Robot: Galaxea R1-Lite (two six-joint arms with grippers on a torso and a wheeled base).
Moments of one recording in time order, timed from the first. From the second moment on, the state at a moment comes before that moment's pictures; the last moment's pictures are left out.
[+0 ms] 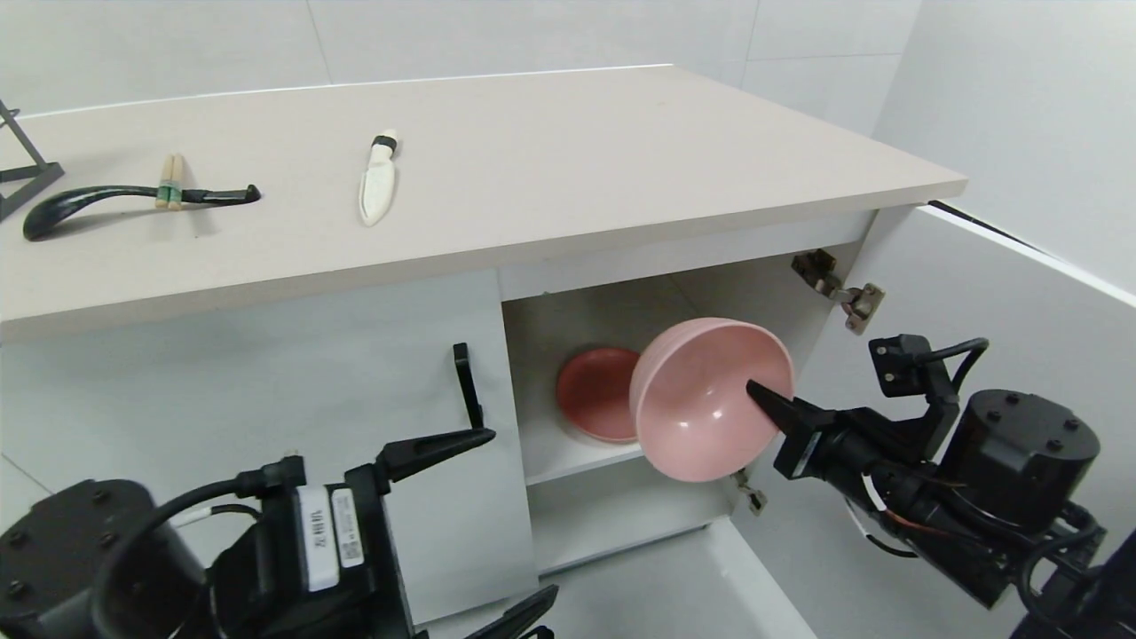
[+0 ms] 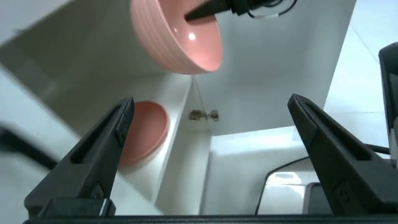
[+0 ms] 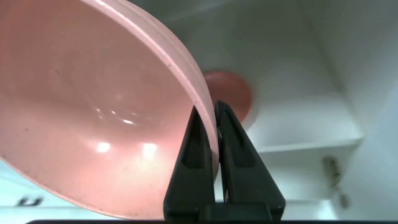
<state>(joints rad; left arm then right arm) -0.74 1.63 -0.05 -1.57 -0.34 0.37 0.54 1.91 -0.24 -1.57 -0.07 0.35</state>
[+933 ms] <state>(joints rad) -0.57 1.11 0.00 -1.33 -0.05 0.41 0.49 2.16 -0.71 -1.18 0.03 0.34</state>
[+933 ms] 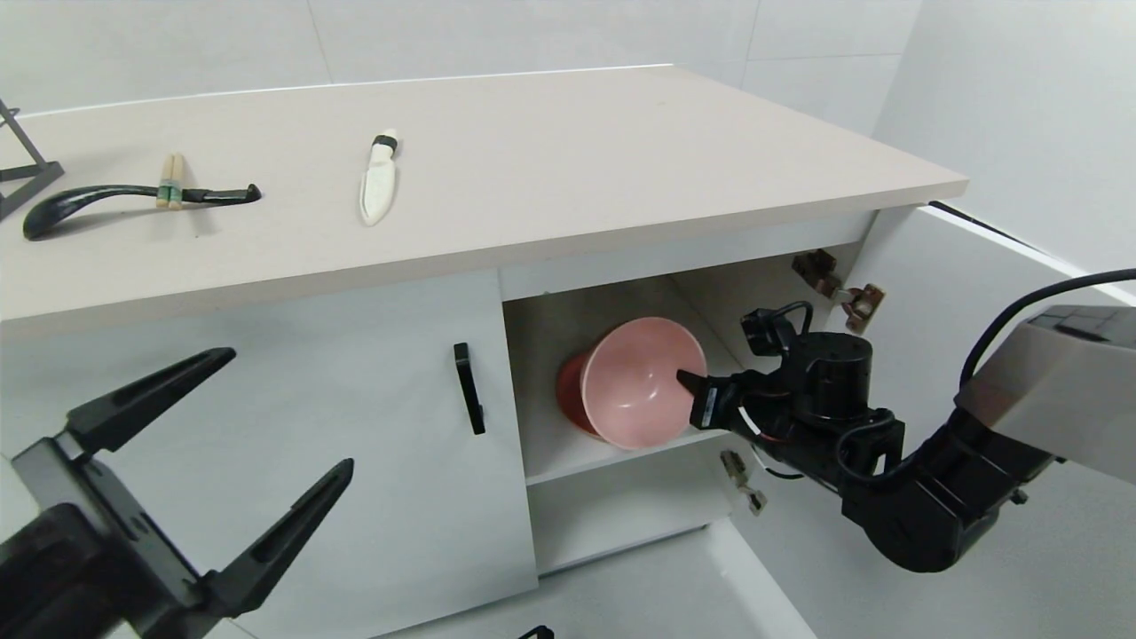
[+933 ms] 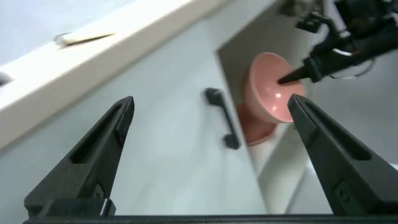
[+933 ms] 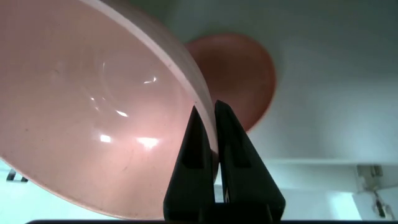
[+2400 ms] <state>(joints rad) -0.14 0.15 0.00 -0.40 0.09 0.13 0.43 2.35 -0.99 -0.95 0.04 0.26</state>
